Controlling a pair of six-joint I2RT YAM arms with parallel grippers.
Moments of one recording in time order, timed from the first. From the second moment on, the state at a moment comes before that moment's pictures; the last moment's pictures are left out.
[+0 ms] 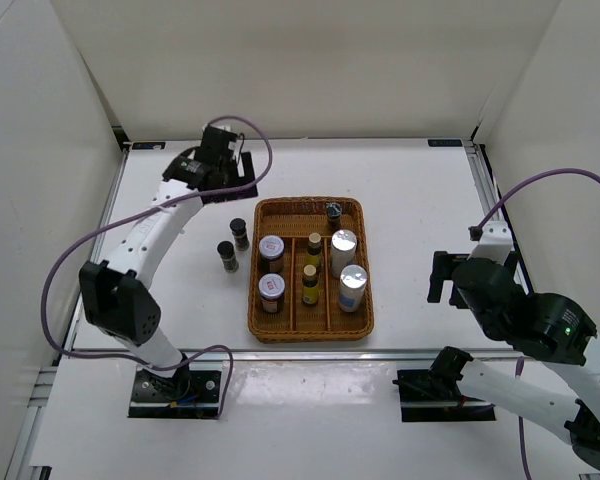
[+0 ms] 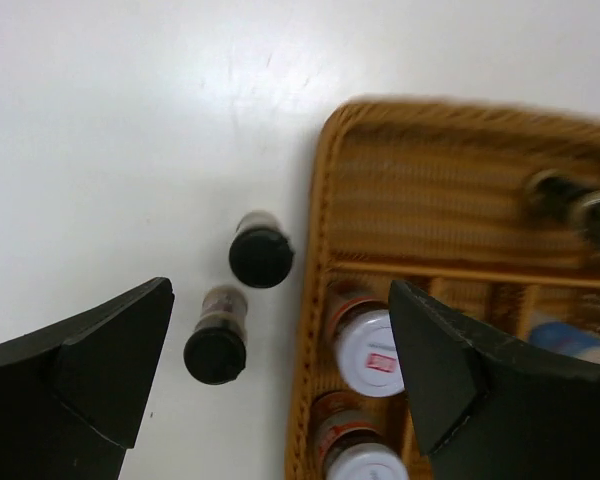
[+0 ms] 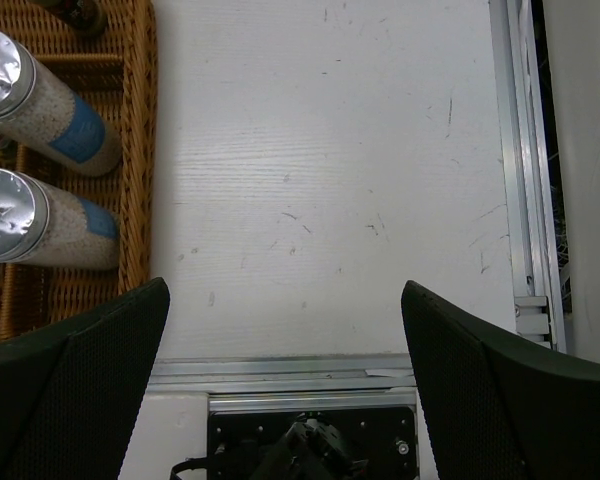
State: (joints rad) left arm -0.39 1.62 1.65 -0.85 -0.23 -0.40; right arm 0.93 0.62 1.15 -1.34 0.73 0.57
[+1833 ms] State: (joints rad) left arm -0.59 1.86 1.85 -0.74 -0.04 -0.37; right arm 0.93 0.65 1.15 -1.33 0.72 0.57
